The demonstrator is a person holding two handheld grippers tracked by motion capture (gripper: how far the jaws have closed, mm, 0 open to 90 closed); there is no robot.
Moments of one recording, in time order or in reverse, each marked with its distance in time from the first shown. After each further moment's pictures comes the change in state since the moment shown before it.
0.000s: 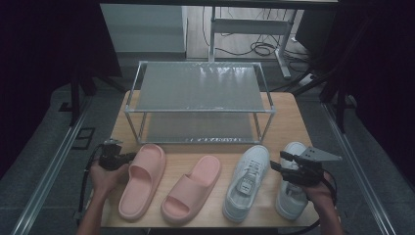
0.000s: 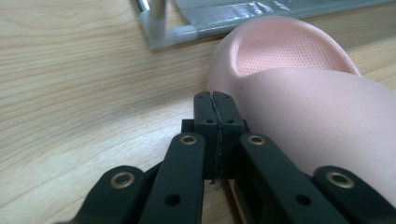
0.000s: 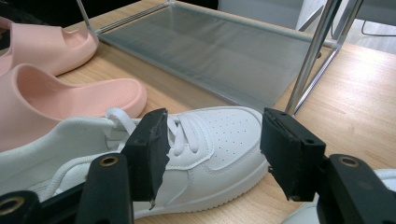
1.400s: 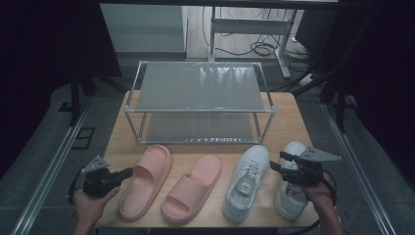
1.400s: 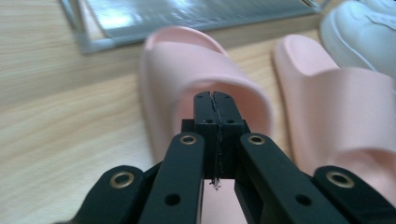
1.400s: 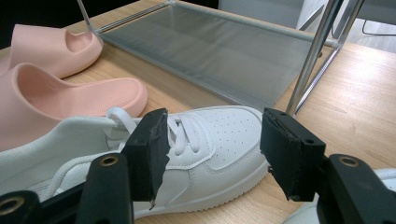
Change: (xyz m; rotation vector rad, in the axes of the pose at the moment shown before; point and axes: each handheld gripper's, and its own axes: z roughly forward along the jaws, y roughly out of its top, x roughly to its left) left arm -0.056 -0.049 -0.085 -0.163 -0.141 0.089; right arm 0.001 0.000 0.001 0.002 0.001 0.001
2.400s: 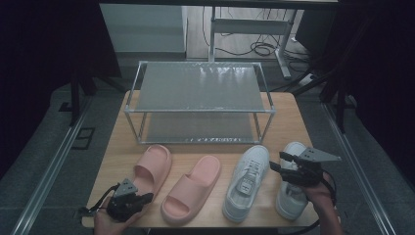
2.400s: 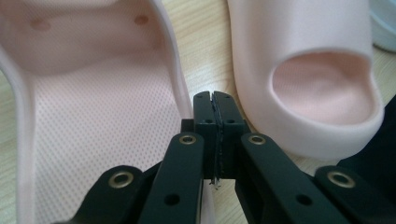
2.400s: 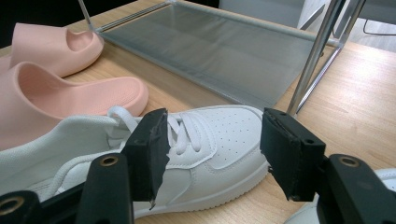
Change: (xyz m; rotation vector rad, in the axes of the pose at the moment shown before) left arm -0.058 -0.039 0.030 0.179 -0.034 0.125; right arm 0.001 0.000 0.000 0.003 0.003 0.000
